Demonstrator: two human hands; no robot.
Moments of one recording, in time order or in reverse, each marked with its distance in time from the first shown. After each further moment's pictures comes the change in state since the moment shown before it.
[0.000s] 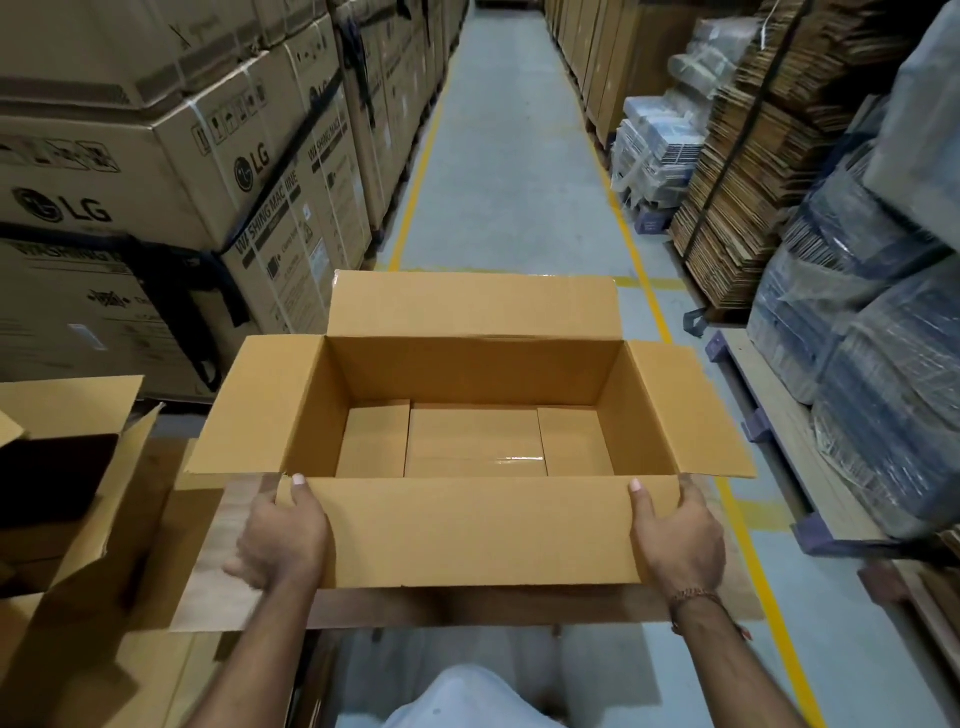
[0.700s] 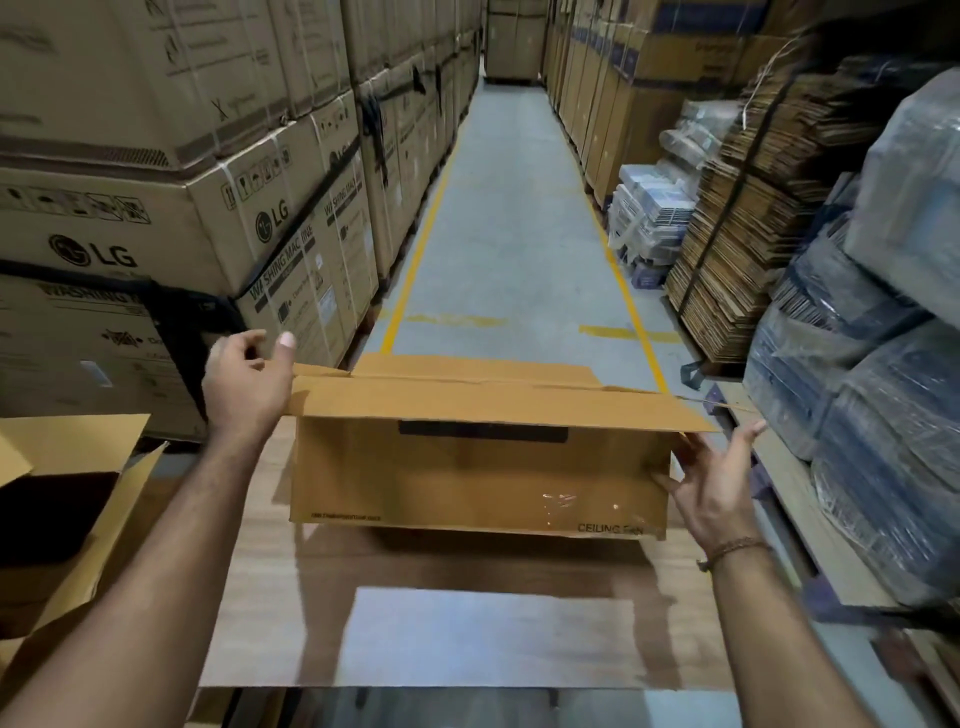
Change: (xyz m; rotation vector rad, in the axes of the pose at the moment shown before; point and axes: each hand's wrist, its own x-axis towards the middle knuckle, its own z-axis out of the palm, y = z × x) left_hand 0.063 0.165 -0.101 -0.414 -0.036 0.502; right_hand 0.084 -0.078 -0.053 1.177 -0.464 0.037
